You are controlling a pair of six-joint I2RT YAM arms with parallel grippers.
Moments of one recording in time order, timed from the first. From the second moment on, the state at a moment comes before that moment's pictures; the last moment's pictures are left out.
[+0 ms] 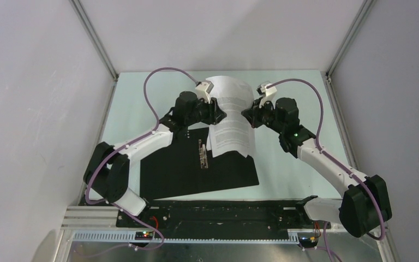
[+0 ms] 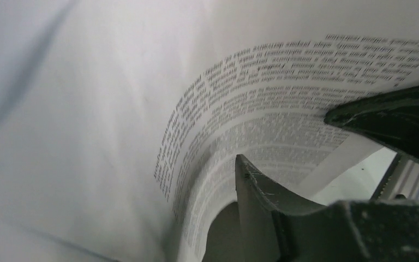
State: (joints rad) left arm -0.59 1.55 1.05 0.16 0.26 -0.36; right arm 0.46 1.23 0.87 0.12 -0.27 0.16
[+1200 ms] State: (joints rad) left arm -0.66 1.53 0.76 0.77 0.17 -0.20; right arm 0.44 1.14 0.55 0.56 -0.22 0.08
